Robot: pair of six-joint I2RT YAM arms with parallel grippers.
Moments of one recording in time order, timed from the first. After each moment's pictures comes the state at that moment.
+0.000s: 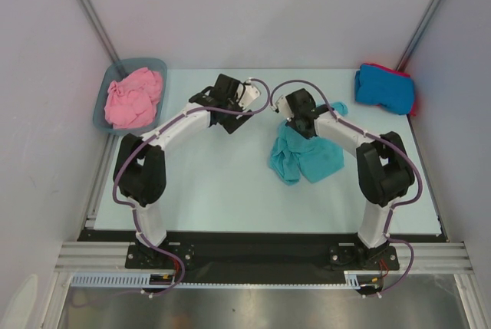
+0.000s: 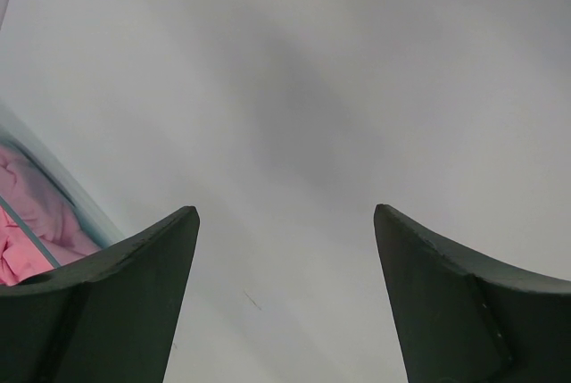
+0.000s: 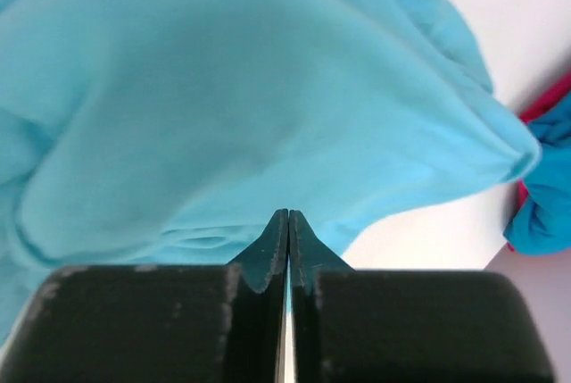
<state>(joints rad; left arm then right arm) -0.52 1.86 1.54 -0.54 -0.14 0.48 0.48 1.85 1.35 -0.50 0.32 -0.53</state>
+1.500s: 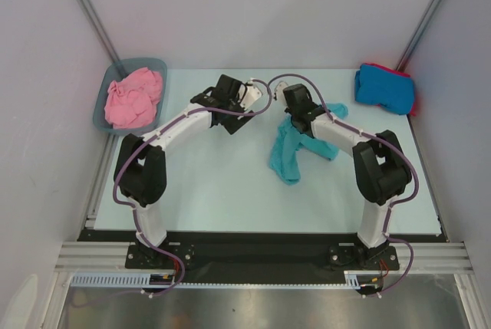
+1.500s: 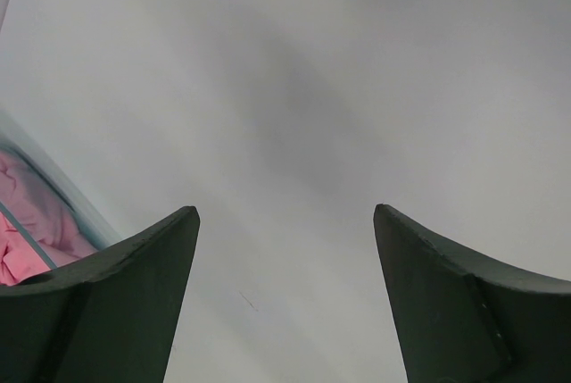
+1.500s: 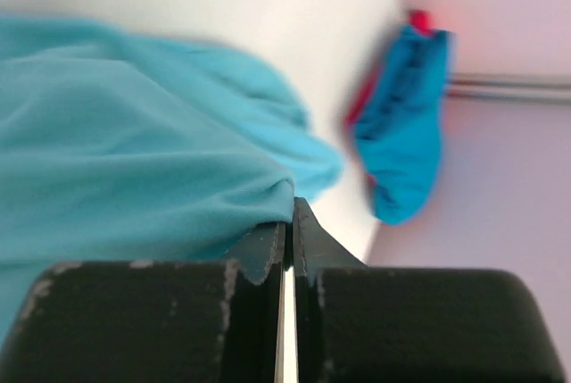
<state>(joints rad) -0.53 1.86 1.54 -0.54 -0.15 0.48 0.50 1.88 1.35 -0.20 0.57 -0.65</state>
